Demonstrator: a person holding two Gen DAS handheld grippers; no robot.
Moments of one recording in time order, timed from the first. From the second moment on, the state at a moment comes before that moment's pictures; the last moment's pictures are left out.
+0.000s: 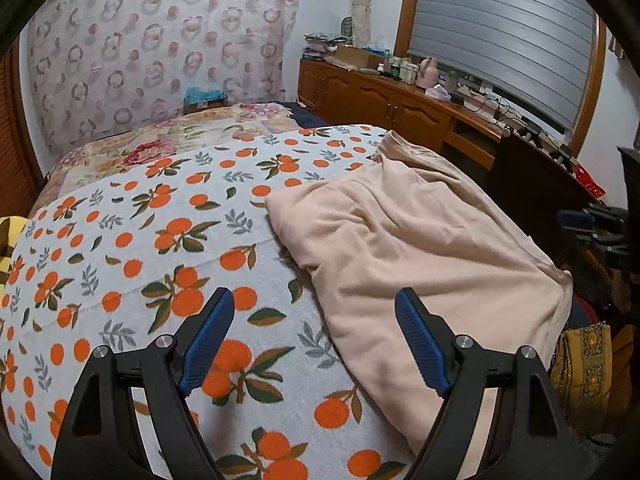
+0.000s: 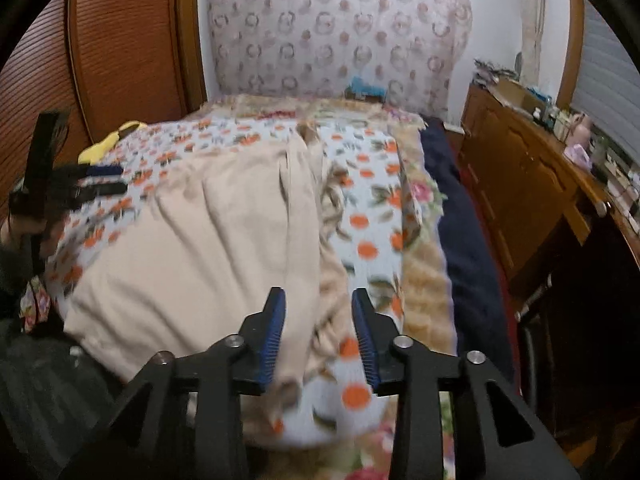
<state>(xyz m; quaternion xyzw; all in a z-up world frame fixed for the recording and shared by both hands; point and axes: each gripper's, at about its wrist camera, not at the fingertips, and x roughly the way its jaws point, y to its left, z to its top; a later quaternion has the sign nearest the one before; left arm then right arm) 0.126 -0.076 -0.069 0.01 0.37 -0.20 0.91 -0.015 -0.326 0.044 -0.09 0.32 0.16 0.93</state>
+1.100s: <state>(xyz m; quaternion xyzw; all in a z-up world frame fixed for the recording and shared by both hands) 0.057 -0.090 -0.087 0.01 0.40 -0.25 0.88 -0.019 -0.312 -0.010 -0.03 0.39 0.17 0.90</state>
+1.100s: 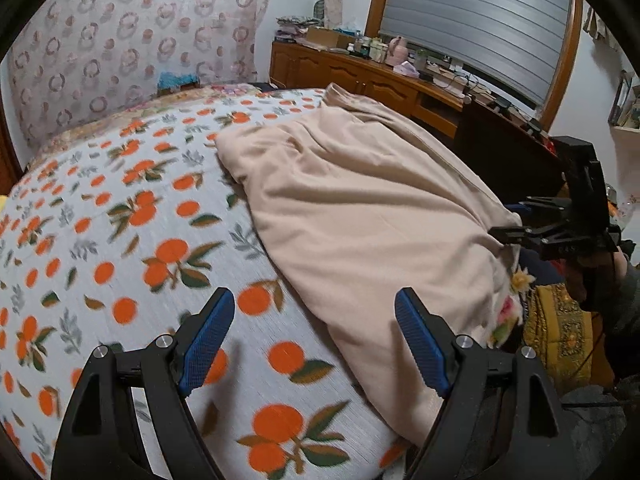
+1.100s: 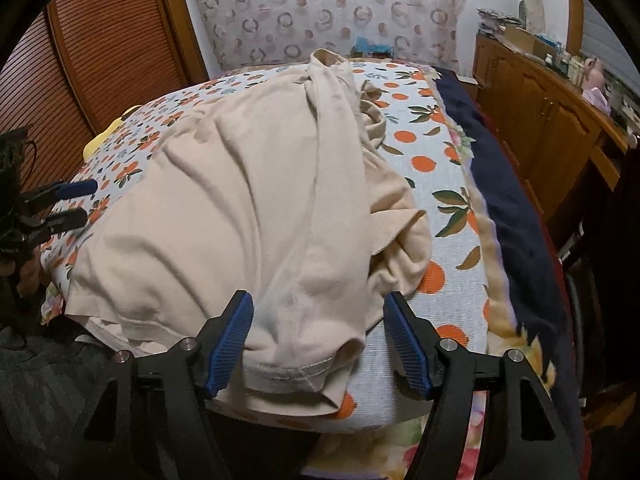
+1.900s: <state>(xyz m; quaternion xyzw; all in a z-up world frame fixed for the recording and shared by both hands) 0.040 -0.110 -0.100 0.00 0.44 -0.33 0.84 -0.035 -0.301 0.003 -0.02 0.33 0.22 0.92</state>
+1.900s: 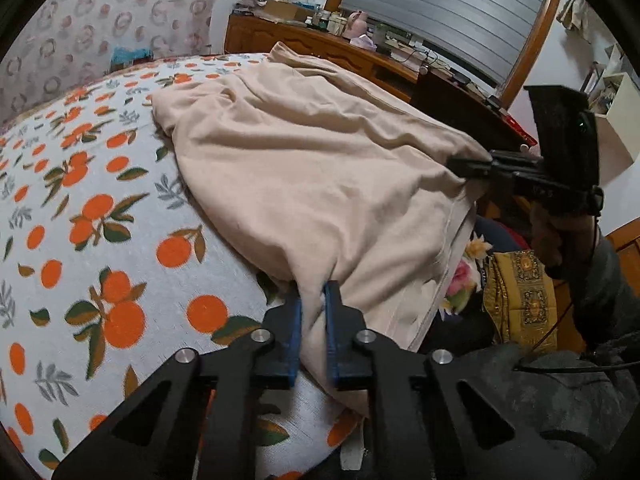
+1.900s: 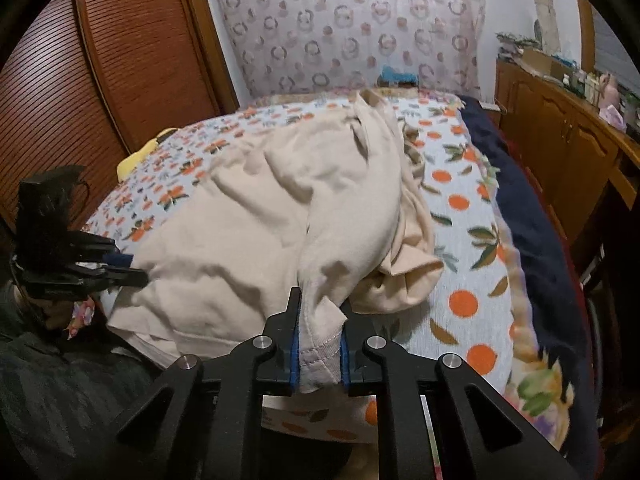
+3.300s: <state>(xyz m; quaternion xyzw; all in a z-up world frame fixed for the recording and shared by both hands) 0.171 -0.059 -0.080 0.02 0.41 -0.25 0.88 0.096 -0.254 0.053 -0.13 0.30 0.22 0.92</state>
